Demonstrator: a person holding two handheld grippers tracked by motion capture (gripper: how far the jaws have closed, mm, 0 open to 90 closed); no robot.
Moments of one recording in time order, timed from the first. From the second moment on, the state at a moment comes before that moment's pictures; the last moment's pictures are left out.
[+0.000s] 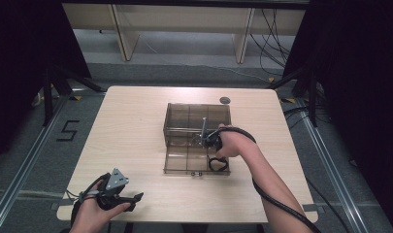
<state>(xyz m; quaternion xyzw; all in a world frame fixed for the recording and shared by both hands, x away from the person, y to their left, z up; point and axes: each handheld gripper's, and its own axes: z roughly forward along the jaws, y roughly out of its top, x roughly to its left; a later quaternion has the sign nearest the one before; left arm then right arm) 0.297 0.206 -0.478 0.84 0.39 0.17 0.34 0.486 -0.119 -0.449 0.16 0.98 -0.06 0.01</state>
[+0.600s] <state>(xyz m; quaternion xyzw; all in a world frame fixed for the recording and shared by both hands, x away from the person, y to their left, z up) 0.297 0.208 -0.477 0.85 0.38 0.17 0.33 0.486 -0.120 -0.464 0.19 0.98 -0.06 0.00</state>
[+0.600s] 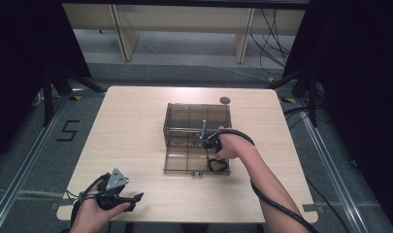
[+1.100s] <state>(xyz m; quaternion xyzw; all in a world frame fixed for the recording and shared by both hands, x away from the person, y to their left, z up) 0.297 0.207 -0.477 0.85 0.38 0.16 0.33 0.485 -0.128 -0.452 0.20 0.98 -0.03 0.01</state>
